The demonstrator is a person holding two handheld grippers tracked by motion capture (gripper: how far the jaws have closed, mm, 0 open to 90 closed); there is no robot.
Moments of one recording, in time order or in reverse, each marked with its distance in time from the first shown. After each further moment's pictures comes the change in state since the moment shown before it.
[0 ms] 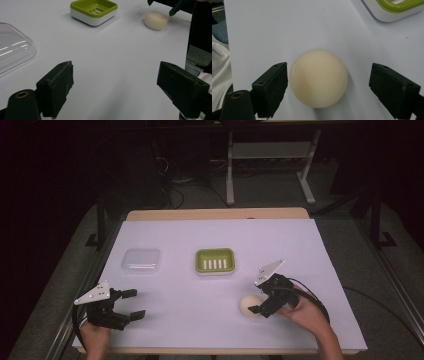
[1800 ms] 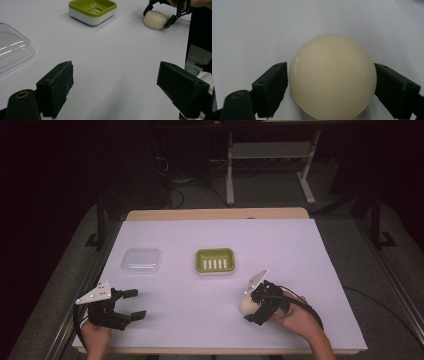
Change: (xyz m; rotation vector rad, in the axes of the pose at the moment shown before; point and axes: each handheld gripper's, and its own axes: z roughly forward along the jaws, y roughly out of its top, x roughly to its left) left arm 0.000 0.001 0.002 0.003 -0.006 0.003; right arm 0.011 -0.002 0.035 0.124 0.009 -0.026
